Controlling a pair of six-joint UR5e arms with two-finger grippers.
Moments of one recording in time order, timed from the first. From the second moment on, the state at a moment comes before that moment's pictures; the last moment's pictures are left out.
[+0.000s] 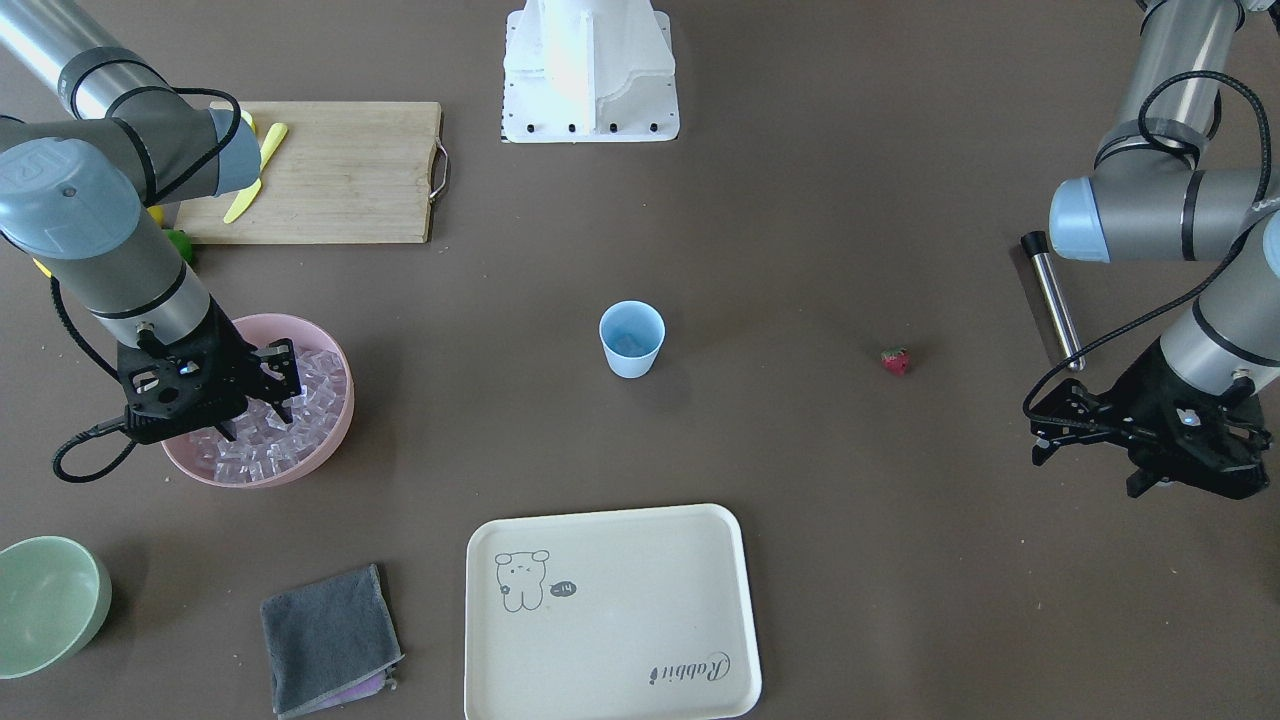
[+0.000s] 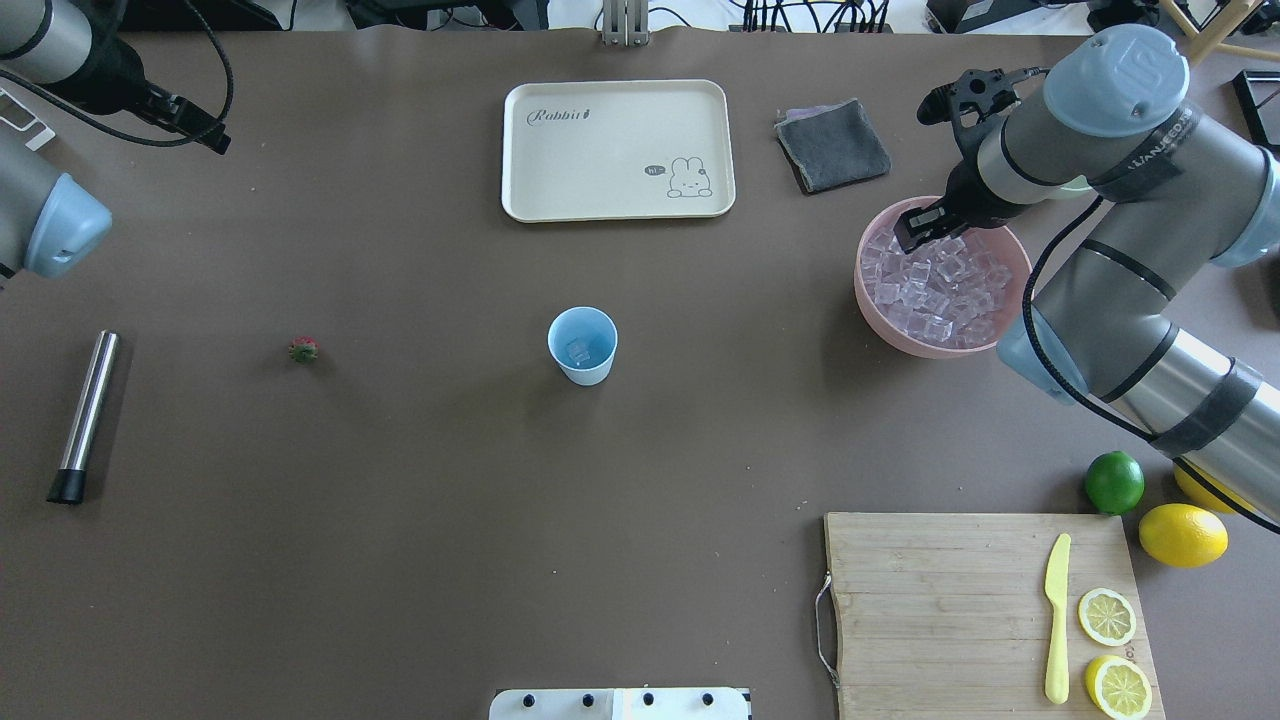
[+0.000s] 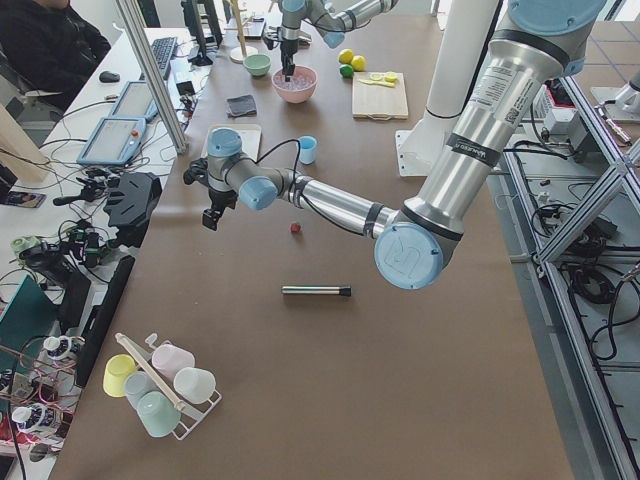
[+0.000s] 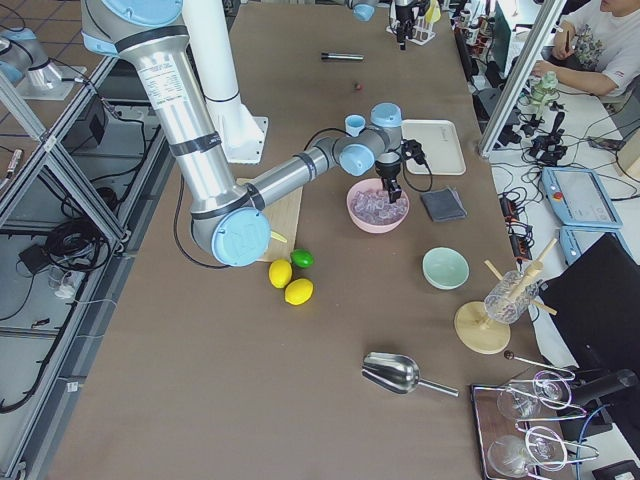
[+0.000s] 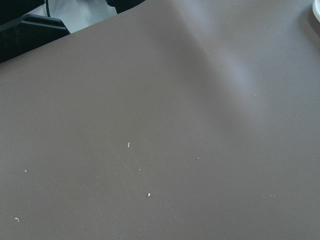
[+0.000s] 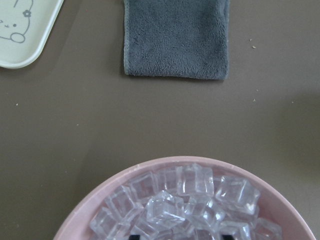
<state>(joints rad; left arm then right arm) -1.14 -2.02 -1.42 -1.98 -2.15 -0.34 0.89 -1.18 1.65 -1.34 2.01 0.59</state>
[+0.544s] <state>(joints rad) -1.14 -2.02 -1.42 -1.98 -2.15 -0.34 0.86 -1.20 1.65 -1.34 1.98 0.62</state>
